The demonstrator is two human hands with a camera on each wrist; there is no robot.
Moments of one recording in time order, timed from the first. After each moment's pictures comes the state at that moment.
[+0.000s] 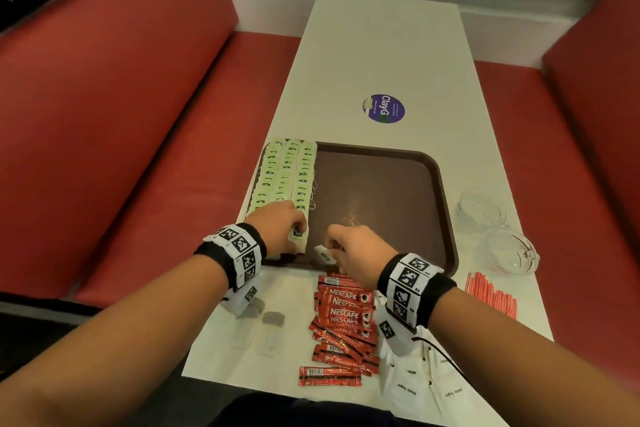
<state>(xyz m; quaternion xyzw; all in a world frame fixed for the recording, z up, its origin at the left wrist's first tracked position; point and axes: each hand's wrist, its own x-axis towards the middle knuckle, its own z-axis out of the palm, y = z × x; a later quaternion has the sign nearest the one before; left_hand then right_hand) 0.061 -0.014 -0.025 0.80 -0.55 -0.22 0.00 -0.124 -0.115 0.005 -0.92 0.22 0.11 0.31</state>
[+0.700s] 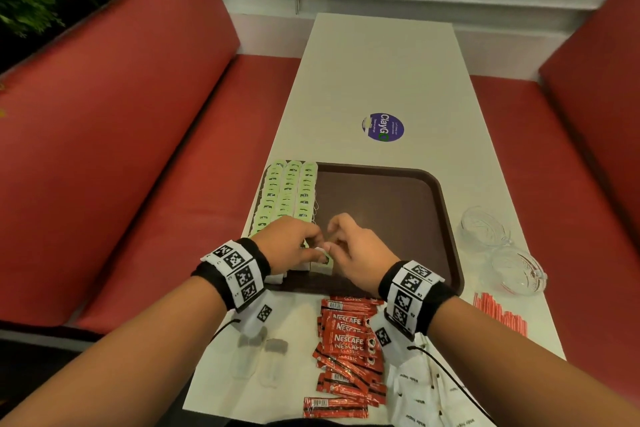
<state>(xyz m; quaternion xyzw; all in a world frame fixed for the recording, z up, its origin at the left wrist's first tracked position) 0.052 -0.023 0.007 0.75 -0.58 -0.28 0.16 -0.109 -0.131 0.007 -0.89 0.21 -0.02 0.41</state>
